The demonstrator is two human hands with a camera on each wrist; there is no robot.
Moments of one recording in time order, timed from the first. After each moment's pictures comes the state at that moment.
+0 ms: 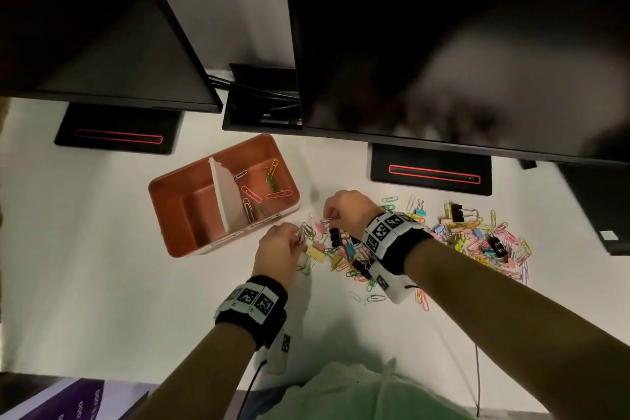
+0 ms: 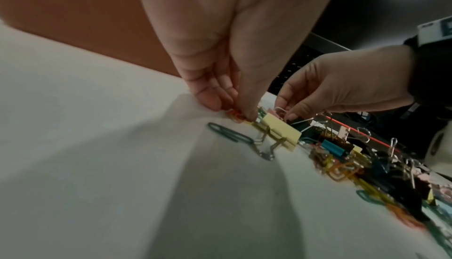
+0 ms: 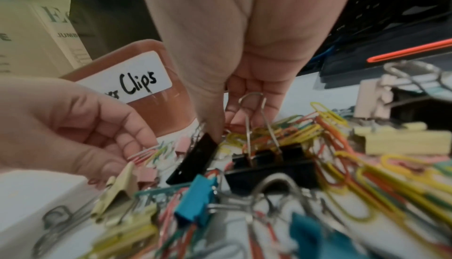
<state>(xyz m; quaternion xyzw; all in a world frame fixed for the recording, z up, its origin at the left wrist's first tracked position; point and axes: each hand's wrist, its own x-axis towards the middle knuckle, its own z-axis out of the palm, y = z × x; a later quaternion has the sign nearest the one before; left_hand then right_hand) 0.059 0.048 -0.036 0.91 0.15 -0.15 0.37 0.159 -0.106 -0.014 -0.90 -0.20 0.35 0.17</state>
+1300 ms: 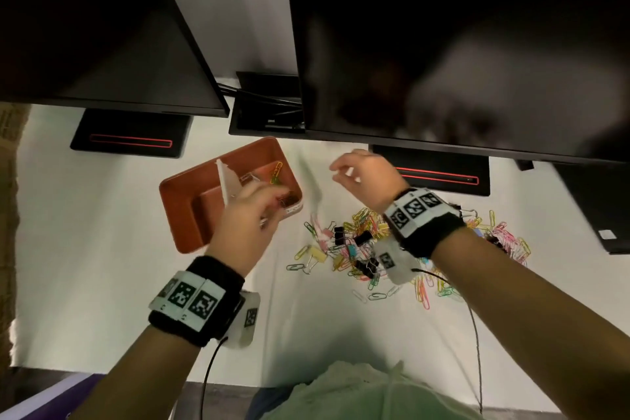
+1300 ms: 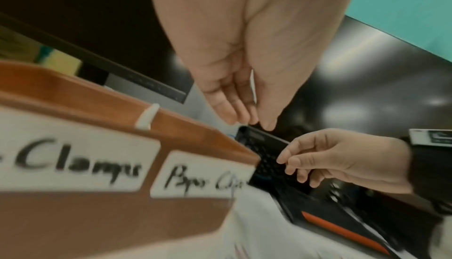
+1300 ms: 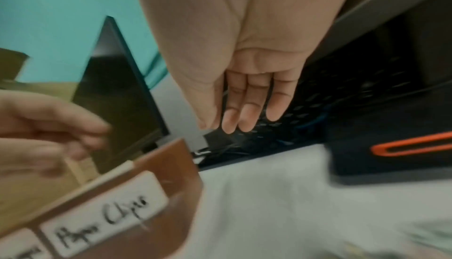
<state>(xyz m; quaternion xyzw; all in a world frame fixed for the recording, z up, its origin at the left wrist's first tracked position) 0.080 0.087 0.069 0.94 -0.03 0.00 0.35 0.177 -0.122 0.045 -0.92 -0.18 0.17 0.30</state>
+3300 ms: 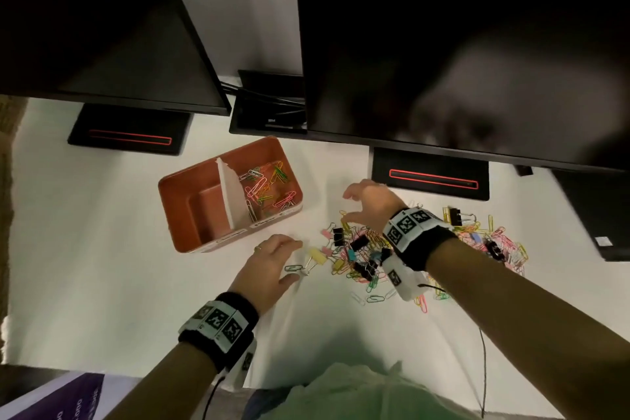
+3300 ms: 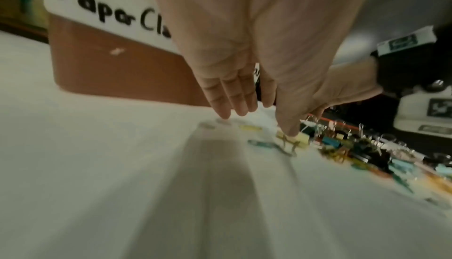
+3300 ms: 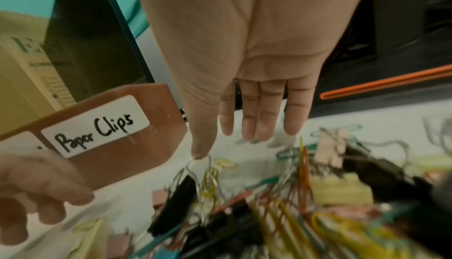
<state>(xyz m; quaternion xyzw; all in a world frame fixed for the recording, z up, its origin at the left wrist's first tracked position) 0.027 0.082 -0.018 0.93 -0.07 -0.19 0.30 0.164 -0.134 0.010 -0.92 -0.14 0.34 0.14</state>
